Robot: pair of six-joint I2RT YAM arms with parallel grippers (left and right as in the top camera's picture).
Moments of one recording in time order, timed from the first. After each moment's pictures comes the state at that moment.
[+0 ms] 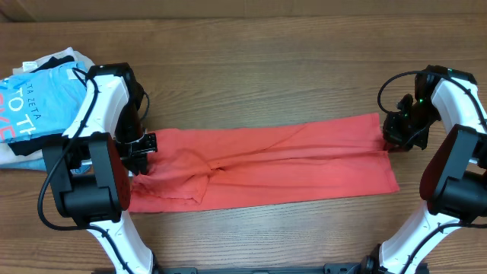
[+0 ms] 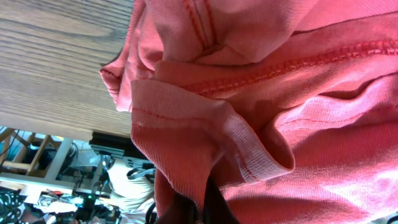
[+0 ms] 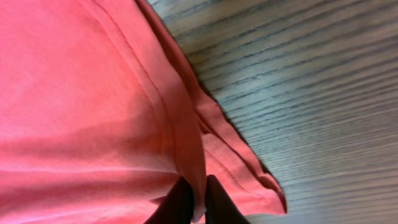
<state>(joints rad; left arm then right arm) 0.09 2.04 1.54 -1.67 -0.02 -0.20 -0.31 2.05 1.52 -1.29 -0.09 0.10</state>
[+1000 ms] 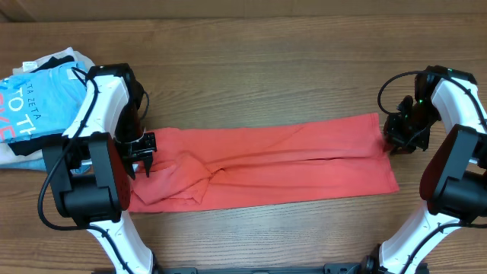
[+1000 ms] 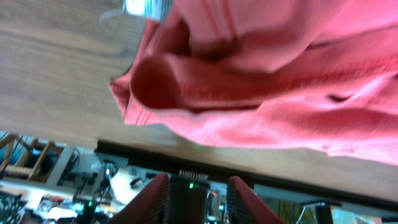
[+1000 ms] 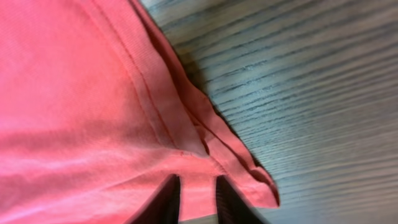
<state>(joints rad) 0.09 2.04 1.54 -1.63 -0.04 -0.21 -0.31 2.05 1.52 -1.31 -0.07 0.10</state>
